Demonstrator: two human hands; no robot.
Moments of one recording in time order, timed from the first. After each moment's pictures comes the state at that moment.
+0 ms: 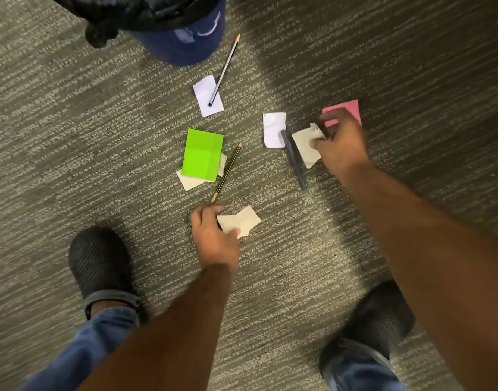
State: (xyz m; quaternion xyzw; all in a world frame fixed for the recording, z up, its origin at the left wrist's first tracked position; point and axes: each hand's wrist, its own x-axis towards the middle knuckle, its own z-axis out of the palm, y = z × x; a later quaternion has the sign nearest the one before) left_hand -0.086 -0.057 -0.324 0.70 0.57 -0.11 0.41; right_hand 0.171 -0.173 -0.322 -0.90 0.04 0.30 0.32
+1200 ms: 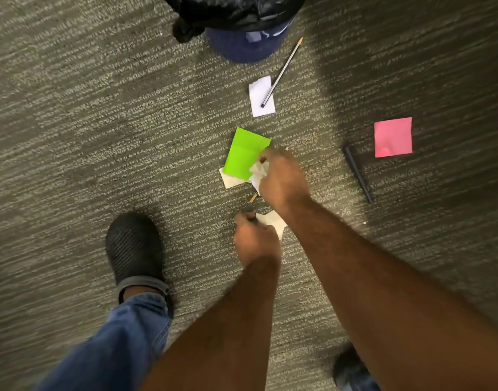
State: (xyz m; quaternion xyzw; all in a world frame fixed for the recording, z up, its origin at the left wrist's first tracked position) left_hand -0.064 -0.052 -0.320 0.57 0.71 -0.13 0.38; right_hand 0.055 -0.026 -0.317 -0.89 -0.17 0.37 0.19
